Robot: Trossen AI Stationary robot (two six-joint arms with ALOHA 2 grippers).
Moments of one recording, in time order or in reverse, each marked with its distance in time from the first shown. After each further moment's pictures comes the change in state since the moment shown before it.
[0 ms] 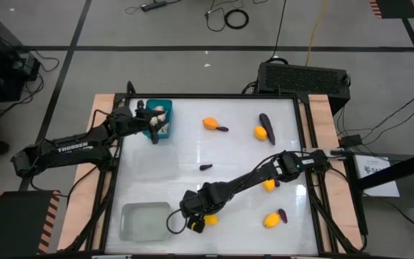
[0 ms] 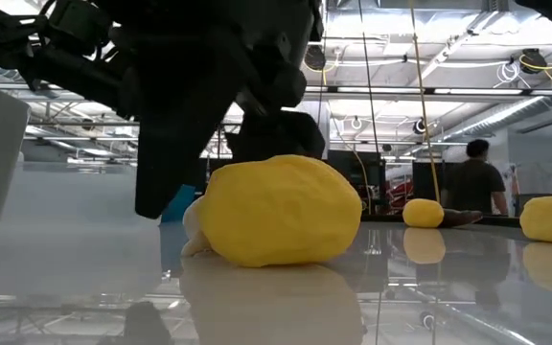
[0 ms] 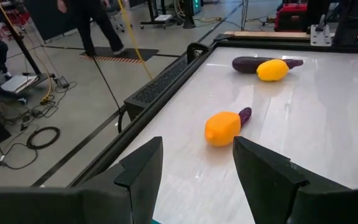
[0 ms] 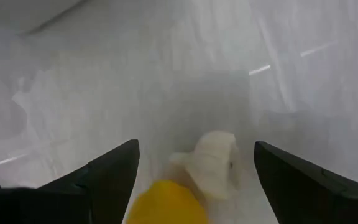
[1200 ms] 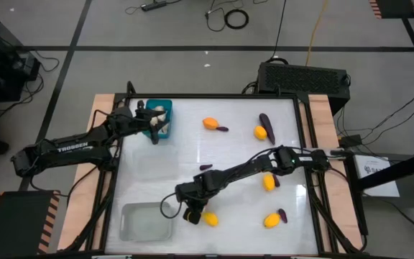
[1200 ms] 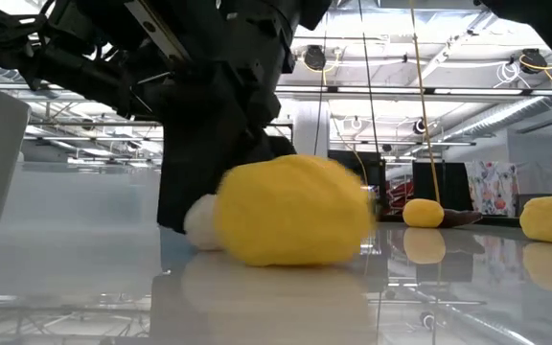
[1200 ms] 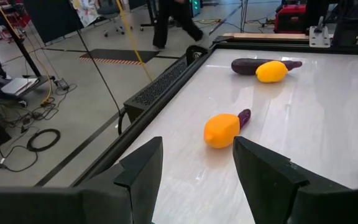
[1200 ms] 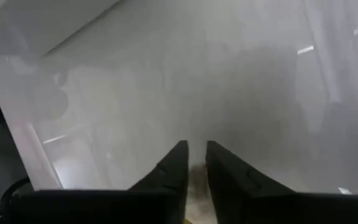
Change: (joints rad) left arm -0.007 0.000 0.000 0.005 -0.007 0.005; right arm -0.092 0.016 0.001 0.039 -0.213 -0.053
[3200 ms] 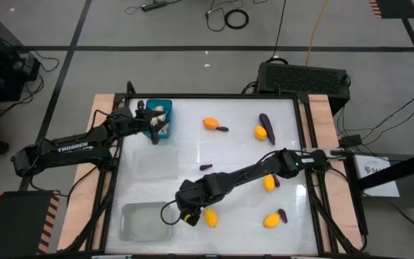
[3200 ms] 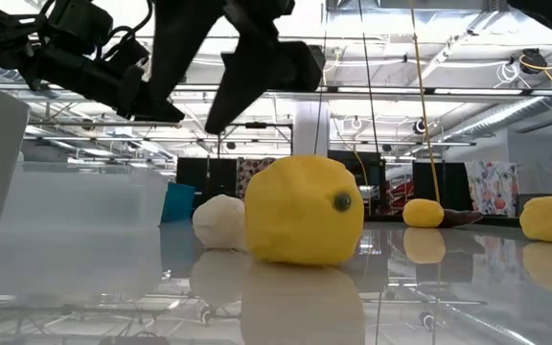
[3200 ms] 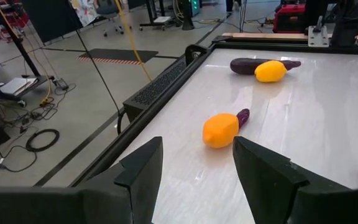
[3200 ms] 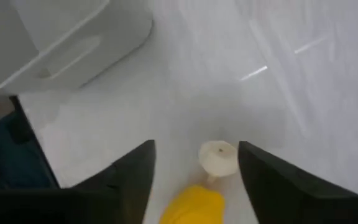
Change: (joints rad) left arm -0.005 0.000 0.000 -0.001 -0.001 -0.003; right arm 0.059 -0.017 0.239 -0.274 0.242 0.148
